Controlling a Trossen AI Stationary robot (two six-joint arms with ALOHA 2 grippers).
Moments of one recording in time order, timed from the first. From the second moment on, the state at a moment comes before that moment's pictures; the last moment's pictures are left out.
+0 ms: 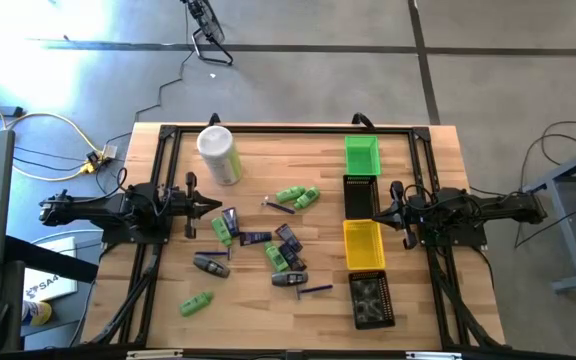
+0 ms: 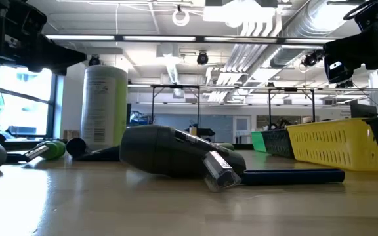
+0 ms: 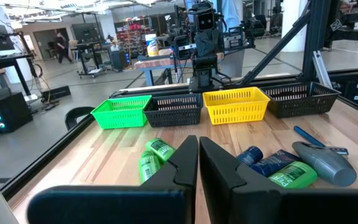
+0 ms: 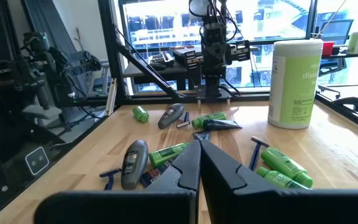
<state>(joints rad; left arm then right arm) -0.01 0.01 0.01 0.02 -0.10 0.12 0.10 0.01 0.03 0.00 -0.03 0.08</state>
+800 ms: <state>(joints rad) -0.01 0.01 0.01 0.02 -0.10 0.12 0.10 0.01 0.03 0.00 0.01 -0.03</state>
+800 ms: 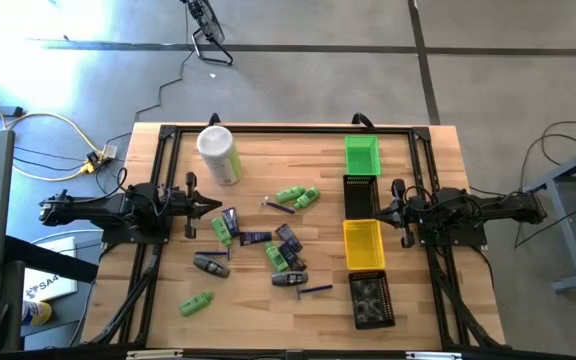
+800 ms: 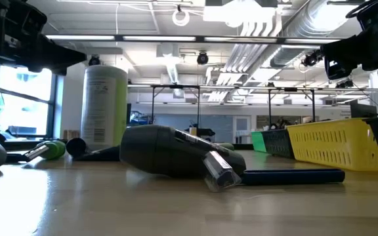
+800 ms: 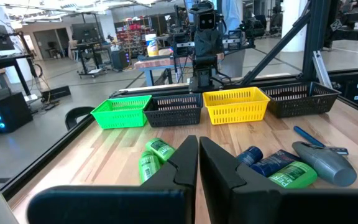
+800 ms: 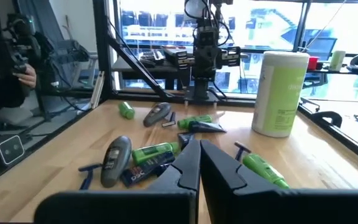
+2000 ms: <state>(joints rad) -0.01 0.01 0.01 0.02 -0.10 0.02 0.10 0.01 0.03 0.08 -0.03 0.27</state>
